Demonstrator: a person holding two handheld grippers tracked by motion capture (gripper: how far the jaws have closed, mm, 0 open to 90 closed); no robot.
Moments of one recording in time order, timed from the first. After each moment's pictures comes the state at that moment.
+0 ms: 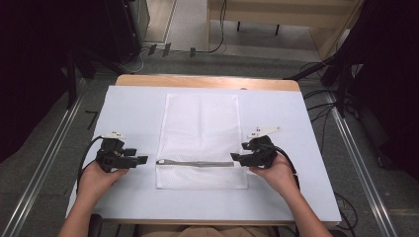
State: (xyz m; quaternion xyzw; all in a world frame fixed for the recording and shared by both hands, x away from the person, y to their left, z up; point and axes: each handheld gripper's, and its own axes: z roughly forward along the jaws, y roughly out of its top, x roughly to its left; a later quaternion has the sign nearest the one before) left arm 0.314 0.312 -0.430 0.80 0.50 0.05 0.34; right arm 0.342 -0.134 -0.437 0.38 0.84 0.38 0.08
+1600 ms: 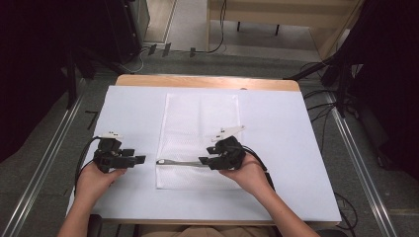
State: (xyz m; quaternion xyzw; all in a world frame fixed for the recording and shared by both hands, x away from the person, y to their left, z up) left arm 0.311 0.317 -0.427 0.79 0.51 0.06 0.33; right arm 0.328 -0.044 -0.412 0.30 0.87 0.40 0.03
